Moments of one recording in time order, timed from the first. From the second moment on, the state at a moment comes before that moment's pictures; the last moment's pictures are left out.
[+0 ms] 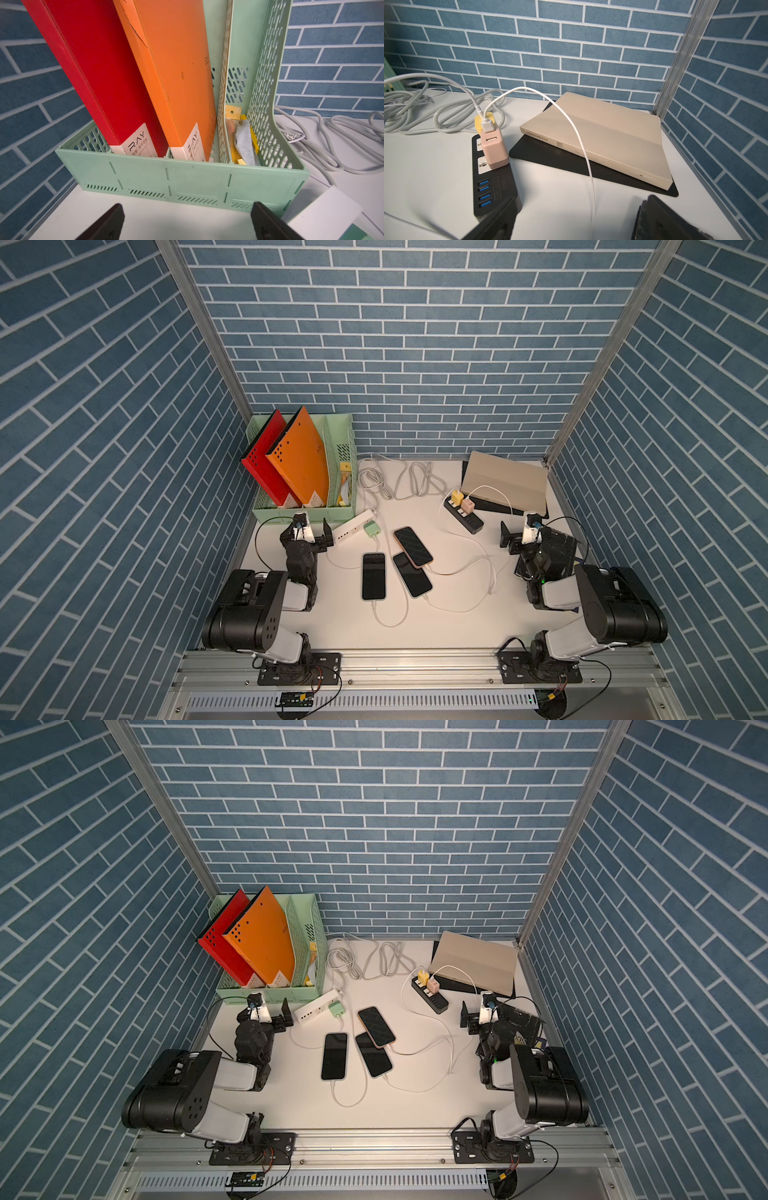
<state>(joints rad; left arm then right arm) -0.05 1.50 0.20 1.17 -0.22 -0.02 0.01 1.52 0.20 1.20 -0.12 -0.11</state>
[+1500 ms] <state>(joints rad) -0.09 1.26 0.70 0.19 -0.12 -0.29 0.62 1.82 1.45 -0.68 -0.25 0.07</state>
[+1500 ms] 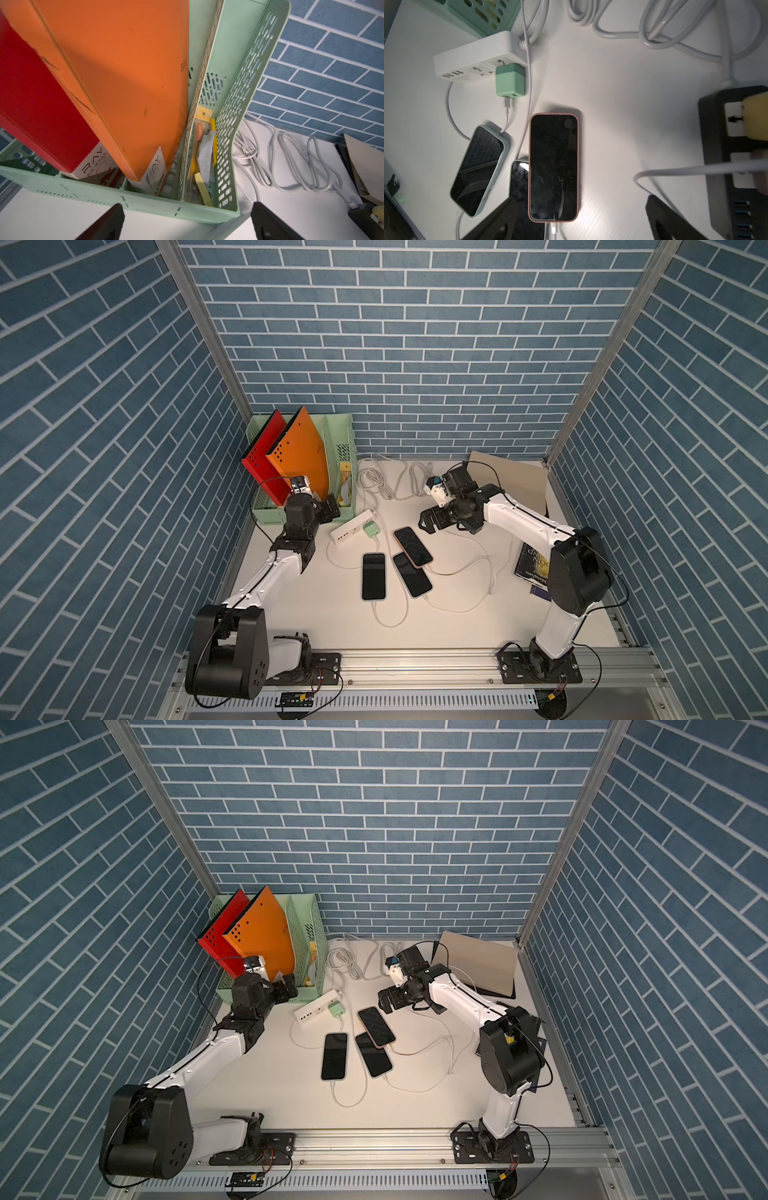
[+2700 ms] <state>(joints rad) -0.09 1.21 0.66 0.18 -0.10 -0.32 0.72 2.14 1.60 -0.67 -0.24 0.07</state>
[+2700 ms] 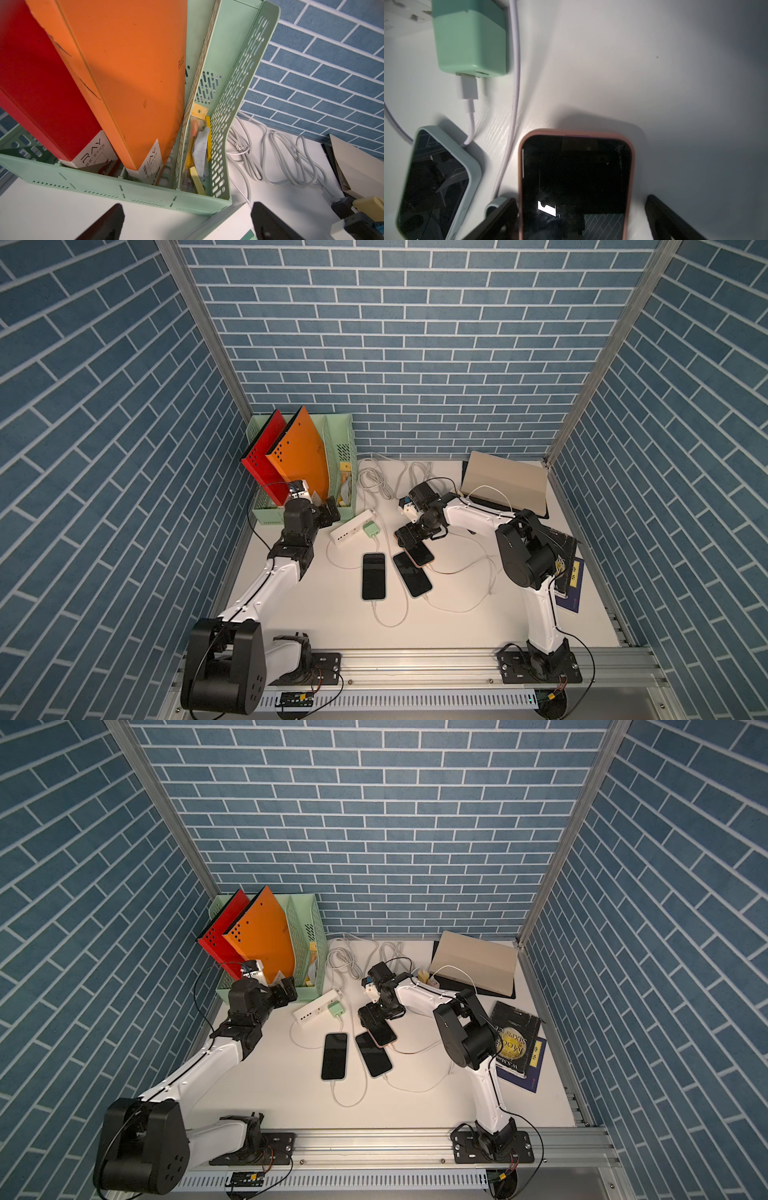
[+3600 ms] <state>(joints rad) -0.09 1.21 0.67 0.12 -0.09 -0.34 0.74 2.15 1.62 -0.67 -0.16 0.07</state>
